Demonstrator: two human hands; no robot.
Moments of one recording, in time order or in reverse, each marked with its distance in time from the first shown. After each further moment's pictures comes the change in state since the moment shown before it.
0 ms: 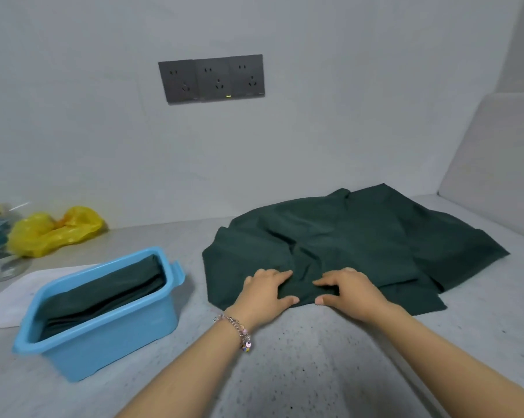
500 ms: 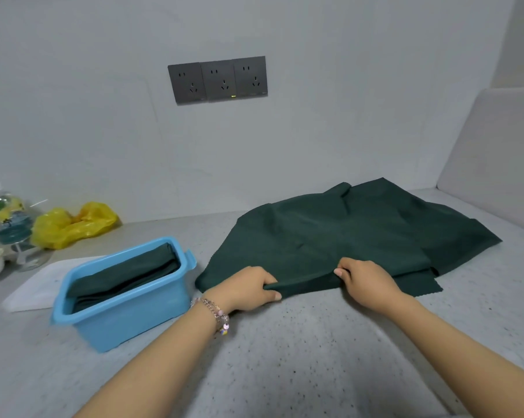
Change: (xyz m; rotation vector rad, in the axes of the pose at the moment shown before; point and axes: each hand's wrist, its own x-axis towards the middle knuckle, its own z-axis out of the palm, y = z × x) left_hand -0.034 -0.008 -0.040 -0.067 -0.230 0.050; right_hand -0.027 0.004 -0.008 -0.019 0.153 0.054
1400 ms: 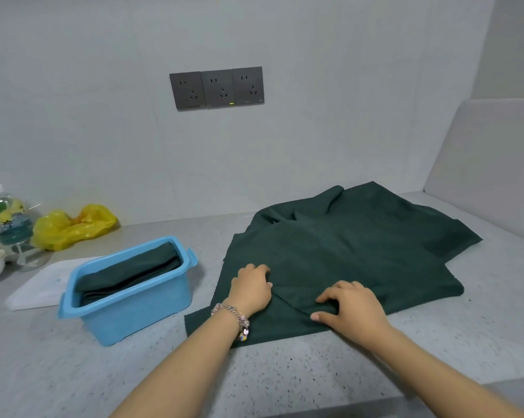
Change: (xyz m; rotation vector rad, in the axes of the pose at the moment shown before) left_hand 0.001 0.009 0.033 0.105 0.274 -0.256; right_hand -0.066 -0.036 0.013 -0.090 -0.003 -0.008
